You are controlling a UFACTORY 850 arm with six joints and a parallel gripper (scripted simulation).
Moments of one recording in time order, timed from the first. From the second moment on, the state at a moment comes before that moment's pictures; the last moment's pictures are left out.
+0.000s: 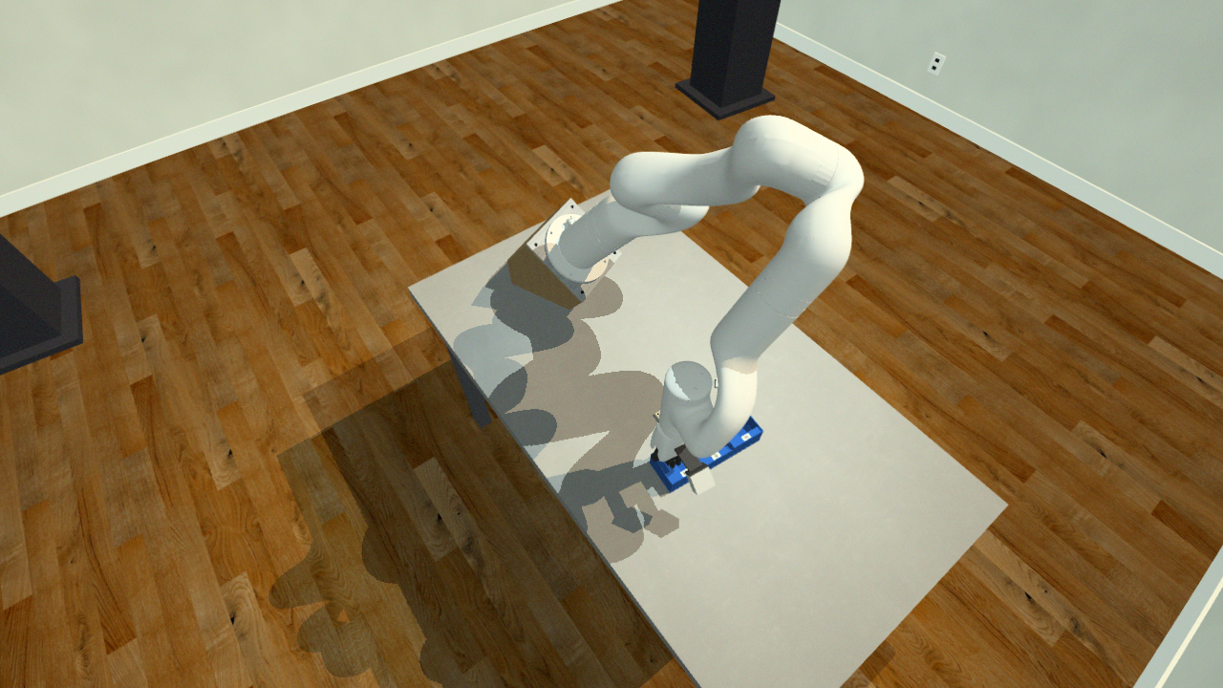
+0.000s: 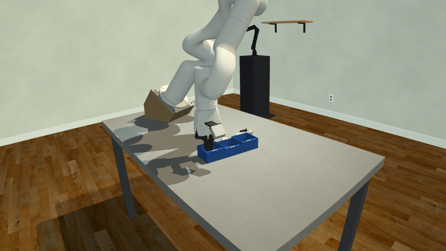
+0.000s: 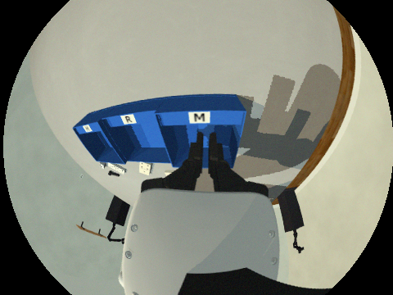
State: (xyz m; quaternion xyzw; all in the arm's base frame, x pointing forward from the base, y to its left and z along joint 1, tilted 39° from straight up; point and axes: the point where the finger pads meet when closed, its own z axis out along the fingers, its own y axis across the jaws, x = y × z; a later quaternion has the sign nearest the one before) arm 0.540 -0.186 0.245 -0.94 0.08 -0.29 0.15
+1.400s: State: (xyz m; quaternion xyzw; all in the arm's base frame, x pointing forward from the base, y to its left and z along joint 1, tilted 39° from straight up) arm 0.518 -0.141 0.299 -0.94 0.08 -0.29 0.15
